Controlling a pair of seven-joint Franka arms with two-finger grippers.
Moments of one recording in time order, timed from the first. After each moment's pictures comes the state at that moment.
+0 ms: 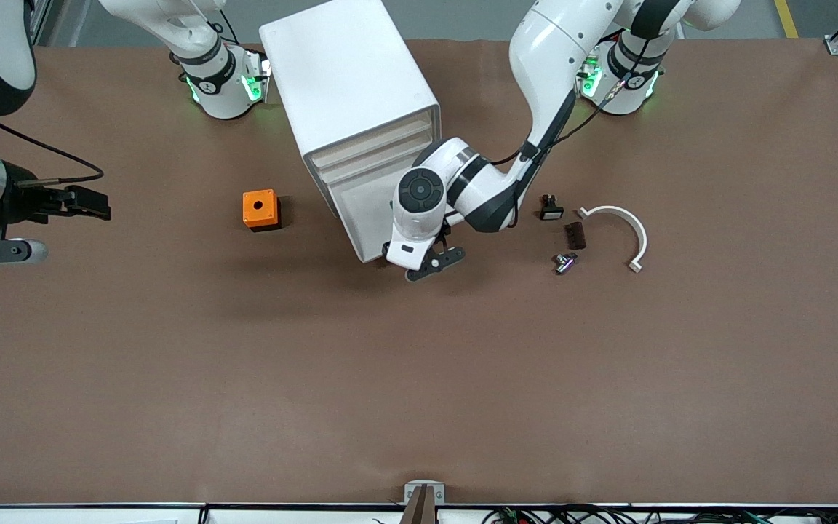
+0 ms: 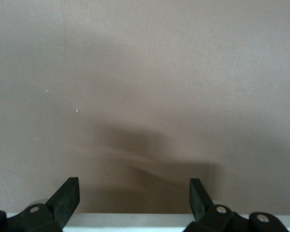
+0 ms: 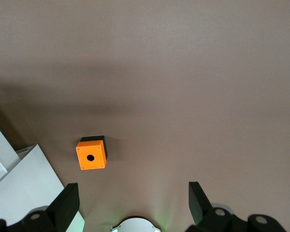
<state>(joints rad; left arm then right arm) -0.81 0.78 -0.03 -1.43 -0.14 2.17 -1.19 0.09 0.20 -0.06 -1.39 -0.02 1.37 -0.03</state>
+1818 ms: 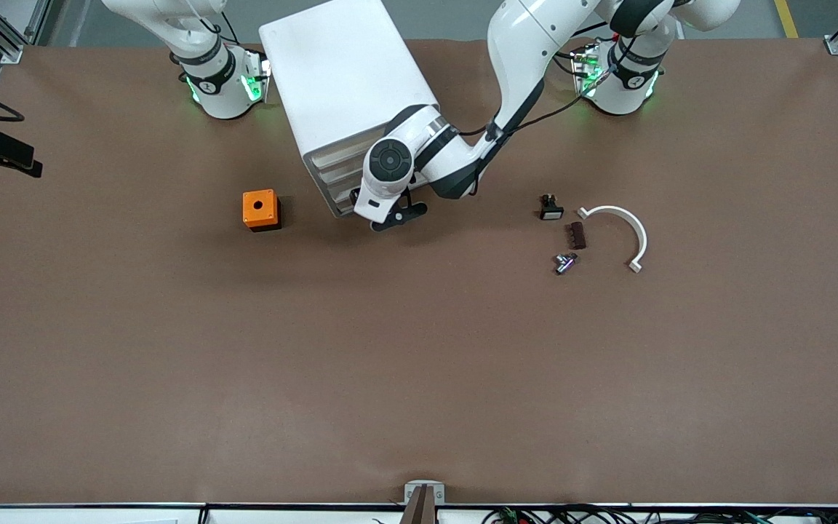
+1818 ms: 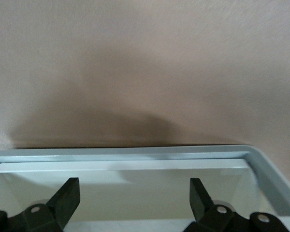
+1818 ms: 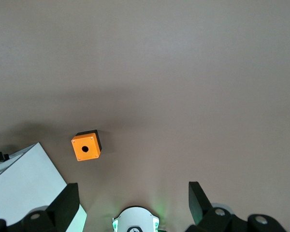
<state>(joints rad) -0.82 0.78 -0.21 -1.50 -0.28 2.17 -1.20 -0.01 0.08 -0.04 -1.34 -0.03 1.27 -0.03</state>
